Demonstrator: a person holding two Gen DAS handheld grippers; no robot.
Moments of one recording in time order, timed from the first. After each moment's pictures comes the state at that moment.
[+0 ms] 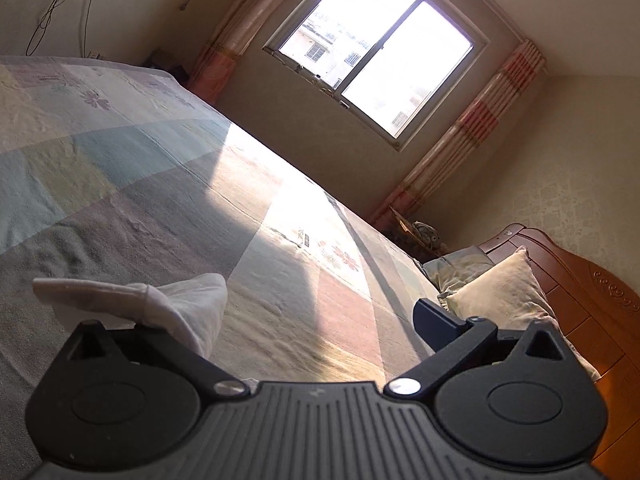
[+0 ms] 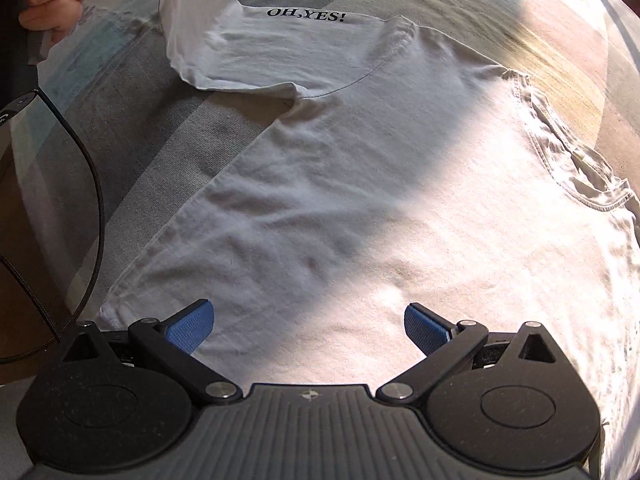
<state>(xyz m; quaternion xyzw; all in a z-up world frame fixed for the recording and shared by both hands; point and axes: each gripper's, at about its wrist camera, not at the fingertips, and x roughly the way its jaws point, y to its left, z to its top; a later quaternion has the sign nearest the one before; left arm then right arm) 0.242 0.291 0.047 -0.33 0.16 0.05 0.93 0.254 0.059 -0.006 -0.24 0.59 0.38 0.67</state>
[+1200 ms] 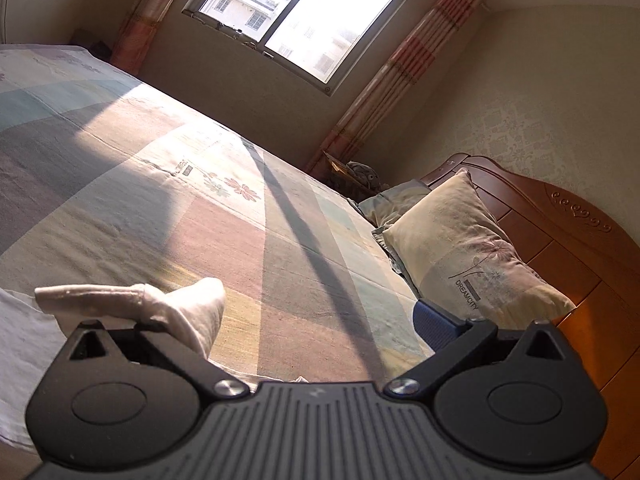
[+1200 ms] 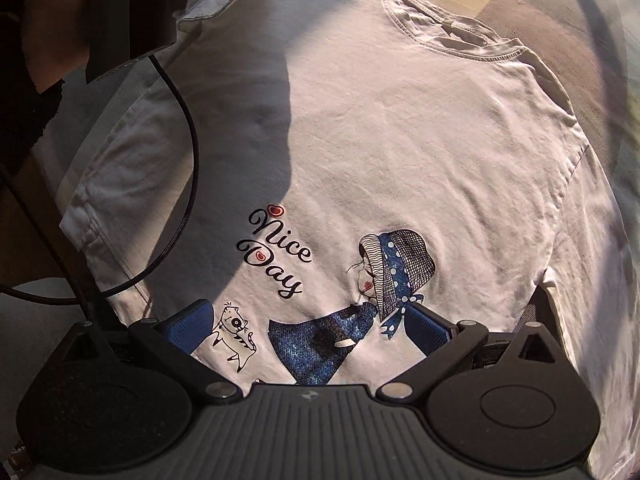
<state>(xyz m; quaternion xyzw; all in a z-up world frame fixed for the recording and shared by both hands) 0.319 0.079 0.039 -0.29 0.19 -0.04 0.94 0.258 -0.129 0.009 -0.20 0.63 0.36 0.66</state>
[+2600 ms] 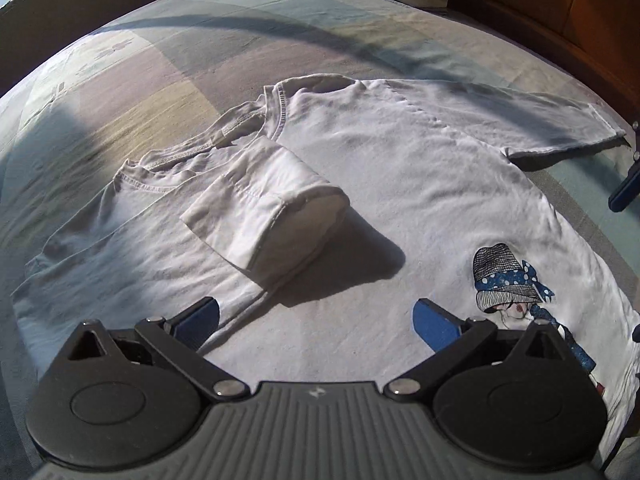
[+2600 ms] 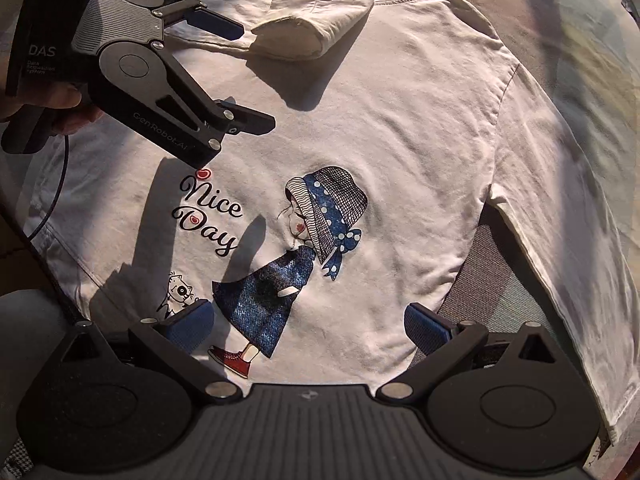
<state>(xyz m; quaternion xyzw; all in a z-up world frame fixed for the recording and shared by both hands) 0.275 0.028 -0.049 0.13 0.47 -0.16 0.86 0.256 -0.171 0.001 -0.19 0.65 0.27 0.69</state>
